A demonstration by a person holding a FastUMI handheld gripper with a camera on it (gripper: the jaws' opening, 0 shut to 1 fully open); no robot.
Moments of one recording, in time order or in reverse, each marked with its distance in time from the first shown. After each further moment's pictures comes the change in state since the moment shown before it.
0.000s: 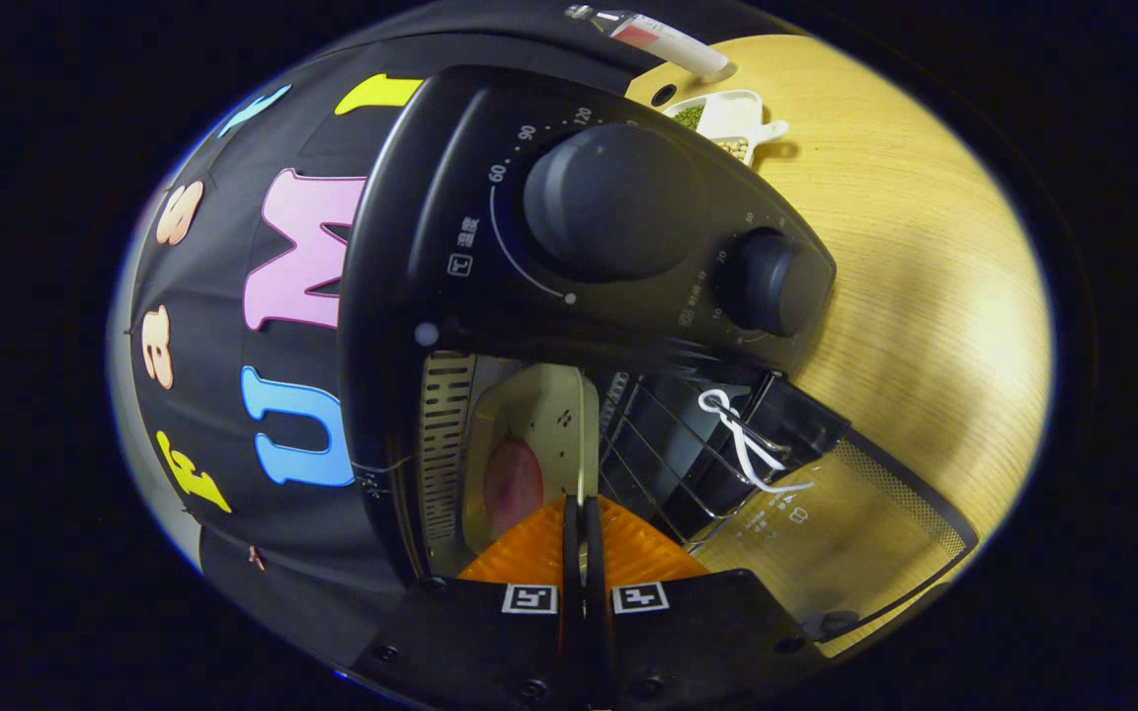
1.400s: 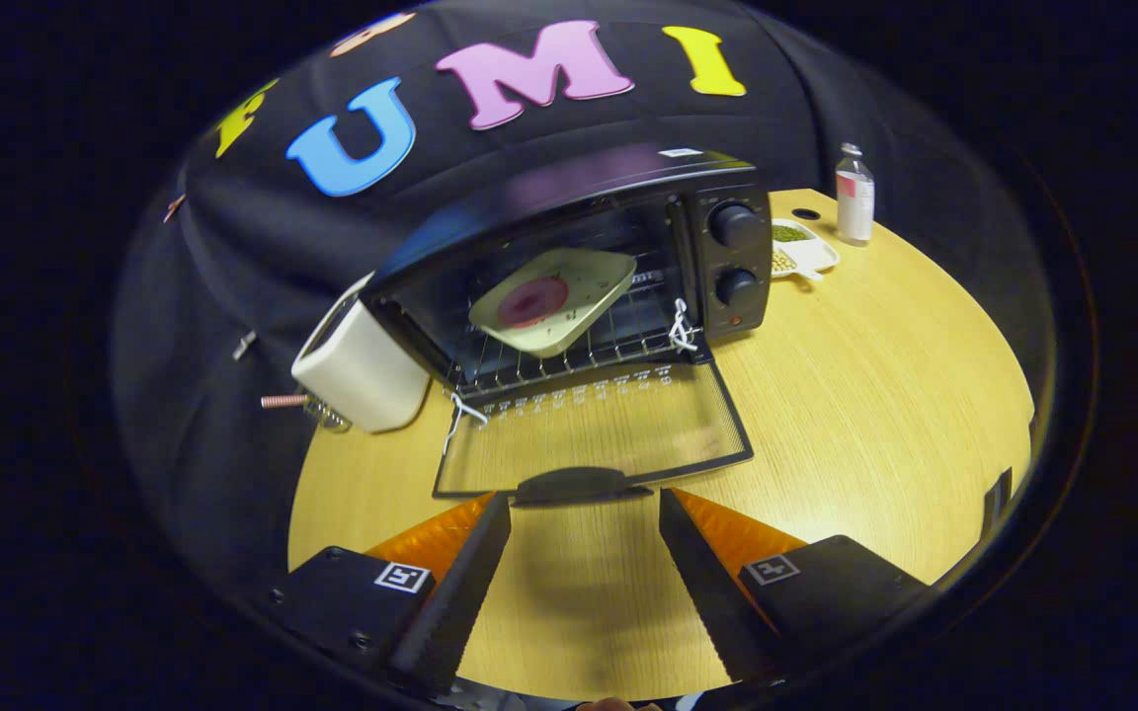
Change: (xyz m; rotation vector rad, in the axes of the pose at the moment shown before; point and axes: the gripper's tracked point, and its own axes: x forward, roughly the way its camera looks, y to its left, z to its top) arm -0.146 -0.067 -0.091 -0.963 0.132 -0.256
